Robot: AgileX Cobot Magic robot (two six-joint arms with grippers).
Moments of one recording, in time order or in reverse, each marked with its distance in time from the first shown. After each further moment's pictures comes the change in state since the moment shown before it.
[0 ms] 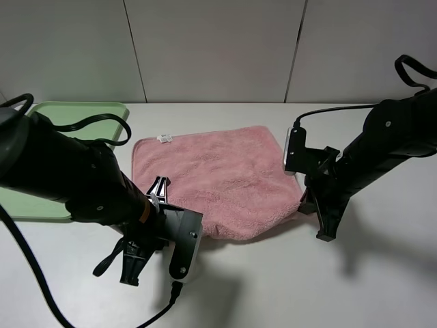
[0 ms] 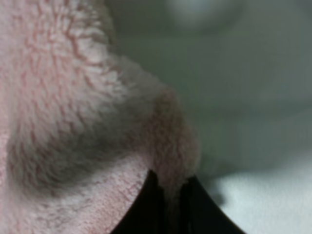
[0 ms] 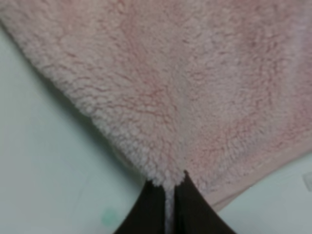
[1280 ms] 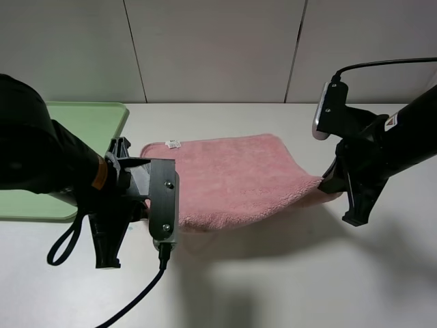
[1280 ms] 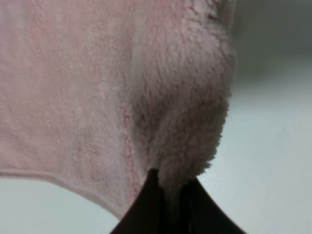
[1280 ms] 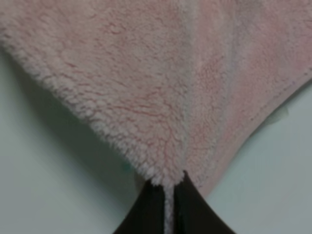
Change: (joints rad) left arm -0.008 -0.358 0.001 -0.046 0.268 -0.185; right arm 0.000 -0.366 0.001 -0.108 0.249 0.237
